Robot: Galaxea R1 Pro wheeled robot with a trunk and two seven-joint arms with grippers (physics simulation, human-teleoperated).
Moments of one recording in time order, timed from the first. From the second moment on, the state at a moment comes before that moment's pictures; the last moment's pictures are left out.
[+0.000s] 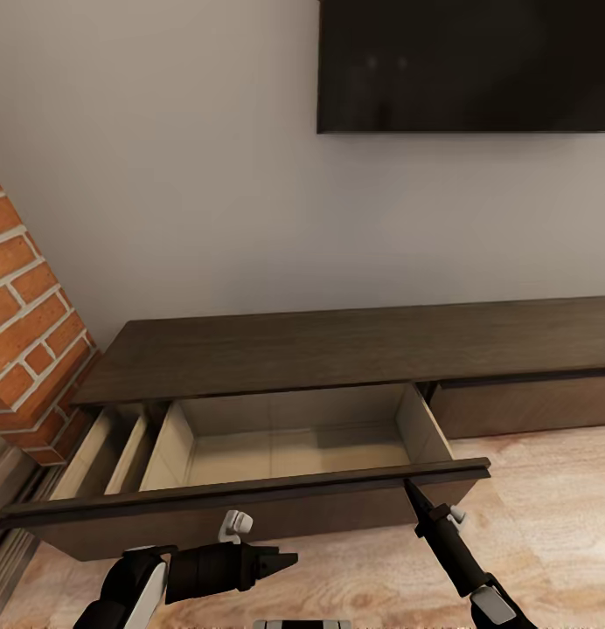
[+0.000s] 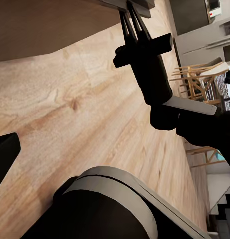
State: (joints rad) left arm -0.17 0.06 -0.11 -1.29 0.32 0.80 -0.95; right arm -0.51 -0.06 -0.68 -0.23 -0.55 0.32 1.25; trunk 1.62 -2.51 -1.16
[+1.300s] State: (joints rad) left arm -0.17 0.06 -0.11 -1.29 0.32 0.80 -0.96; right arm -0.52 -0.05 -0.63 -0.23 -0.56 0.33 1.27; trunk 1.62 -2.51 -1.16
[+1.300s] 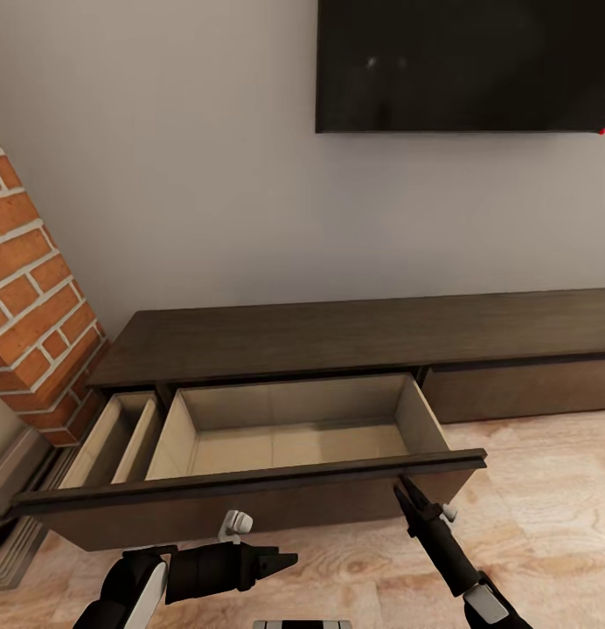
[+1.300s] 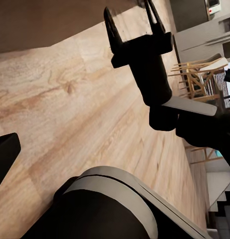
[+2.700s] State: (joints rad) left arm -0.17 0.06 -0.11 -1.29 0.32 0.80 -0.96; right arm -0.52 -0.05 -0.63 -0.23 -0.56 0.33 1.23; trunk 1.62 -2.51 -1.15
